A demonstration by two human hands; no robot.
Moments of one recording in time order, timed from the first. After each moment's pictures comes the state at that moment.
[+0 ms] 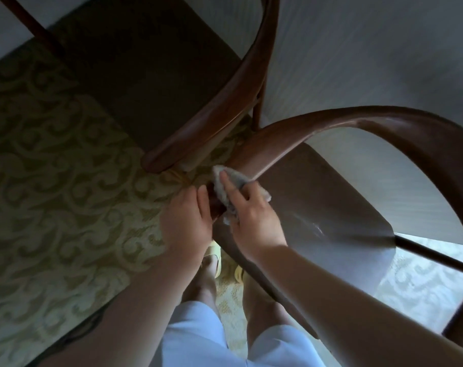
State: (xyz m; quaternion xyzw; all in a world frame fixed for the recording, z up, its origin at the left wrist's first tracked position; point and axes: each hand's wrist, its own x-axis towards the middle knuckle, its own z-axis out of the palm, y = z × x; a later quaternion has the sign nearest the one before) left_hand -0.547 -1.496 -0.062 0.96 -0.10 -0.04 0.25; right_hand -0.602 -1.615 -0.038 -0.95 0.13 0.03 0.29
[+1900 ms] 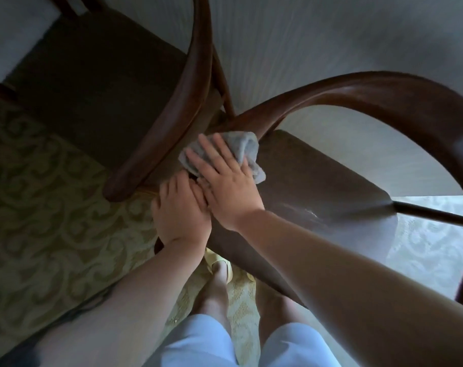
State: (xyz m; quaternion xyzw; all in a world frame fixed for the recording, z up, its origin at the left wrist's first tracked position) left_hand -0.530 -1.549 -0.056 0.97 -0.13 -0.07 0.17; right_hand -0.560 -1.655 -0.046 -0.96 0.12 0.08 0.24
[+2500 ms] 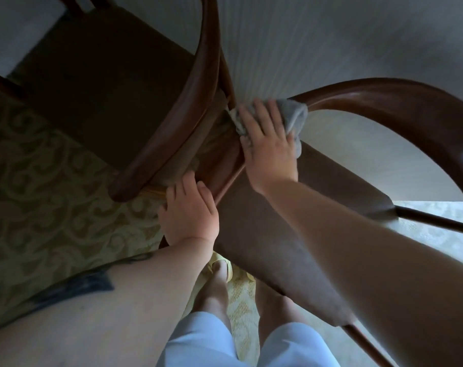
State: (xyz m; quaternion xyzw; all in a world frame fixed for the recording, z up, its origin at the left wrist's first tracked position) left_hand -0.533 -1.554 -0.054 0.98 -0.11 -0.09 0.15; right_hand -0.540 -1.713 -0.039 -0.94 0.28 0.03 0.19
